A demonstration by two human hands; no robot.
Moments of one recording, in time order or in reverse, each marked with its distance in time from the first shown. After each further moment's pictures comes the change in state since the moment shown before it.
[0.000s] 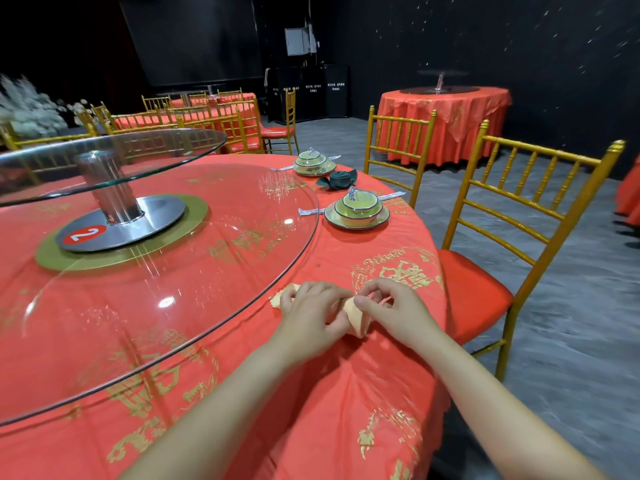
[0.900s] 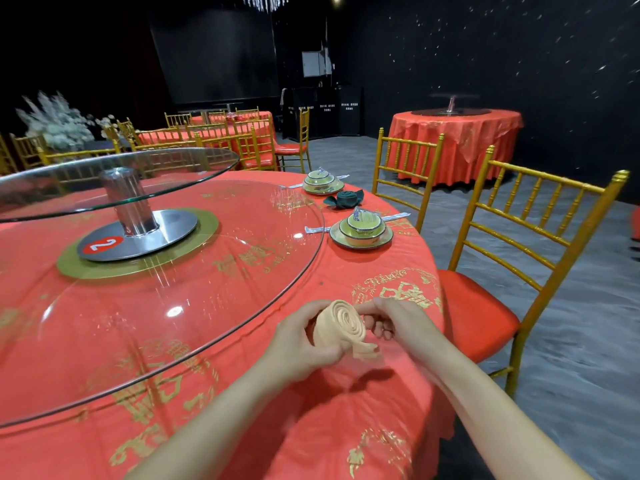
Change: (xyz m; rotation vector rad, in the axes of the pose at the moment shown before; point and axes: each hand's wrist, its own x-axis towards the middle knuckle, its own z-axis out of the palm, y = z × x) left_hand -0.018 0.010 -0.023 -0.565 0.023 -0.084; right_hand -0.011 -0.036 -0.022 0.408 -0.210 0.113
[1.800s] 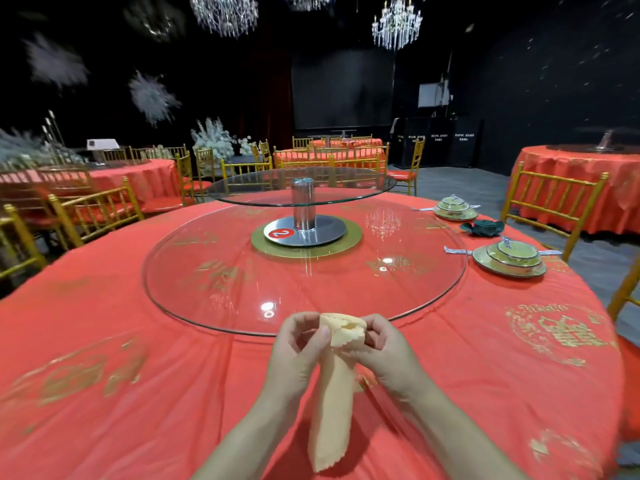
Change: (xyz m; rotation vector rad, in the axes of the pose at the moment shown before) left_hand -0.190 0.016 -0.162 -0.550 0.641 -0.235; right_hand -0.058 -0.032 0.256 0.231 -0.302 -0.150
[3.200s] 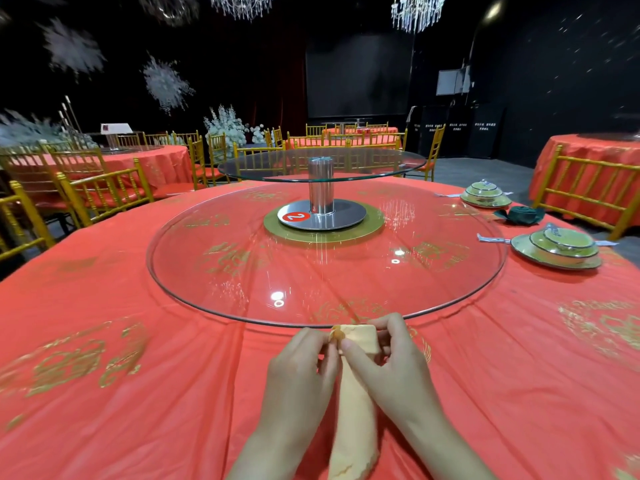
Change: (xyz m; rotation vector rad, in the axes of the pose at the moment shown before) left_hand 0.011 -0.044 -0.036 0.952 0.148 0.641; right_hand 0.009 0.043 0.030 -0.529 0.300 -0.114
